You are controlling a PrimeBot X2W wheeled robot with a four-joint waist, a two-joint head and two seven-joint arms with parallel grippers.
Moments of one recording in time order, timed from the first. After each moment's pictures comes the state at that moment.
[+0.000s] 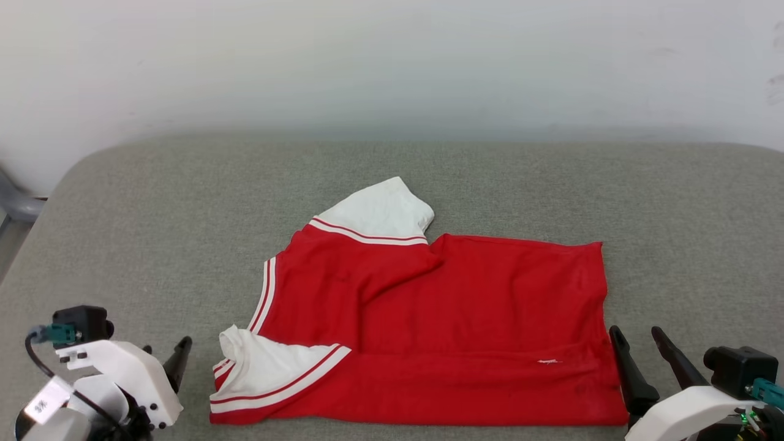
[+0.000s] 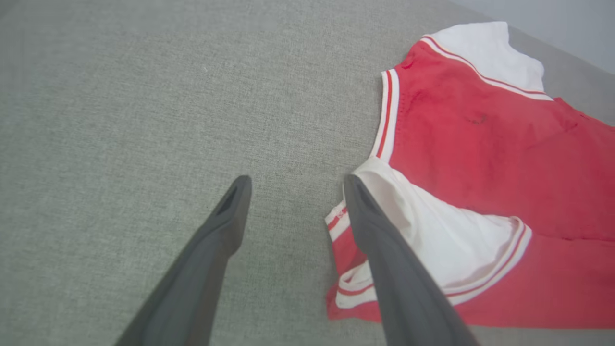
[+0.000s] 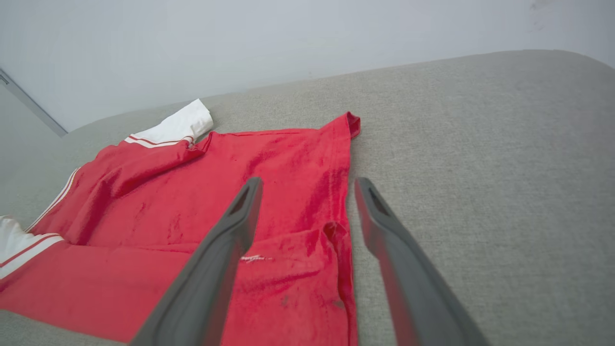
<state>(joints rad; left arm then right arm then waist) -0.17 0.59 -0.35 0.32 -0.92 0.12 0.20 0.05 -0.09 -0.05 0.11 0.30 0.13 0.04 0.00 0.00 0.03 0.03</state>
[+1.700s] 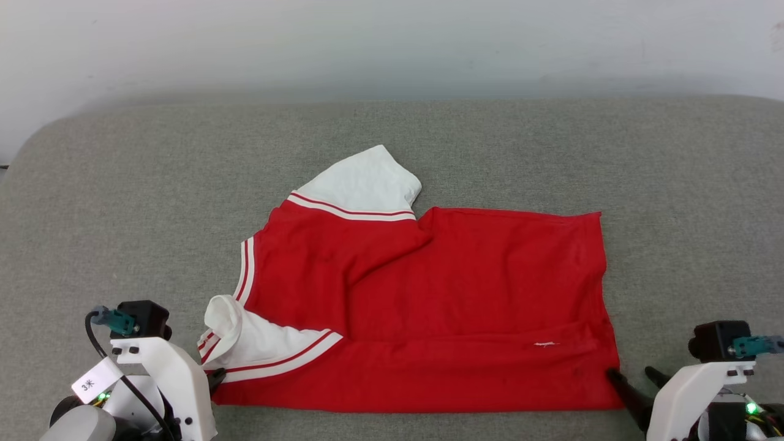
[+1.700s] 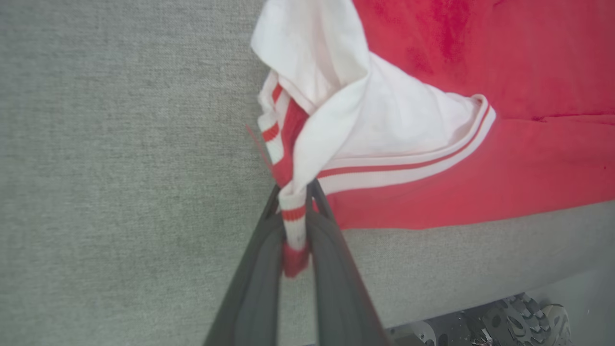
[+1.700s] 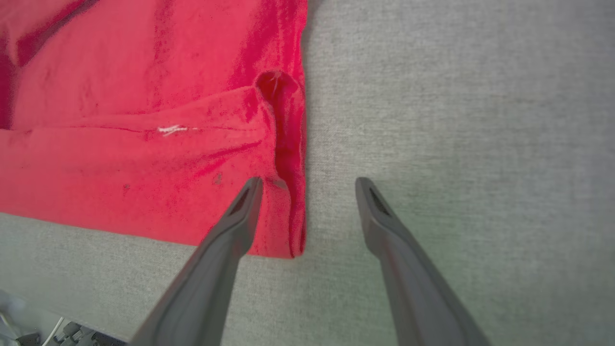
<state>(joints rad) -0.15 0.68 -0.46 0.03 -0.97 0.20 0.54 0.01 -0.21 -0.04 0.08 0.43 0.13 0.57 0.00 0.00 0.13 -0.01</state>
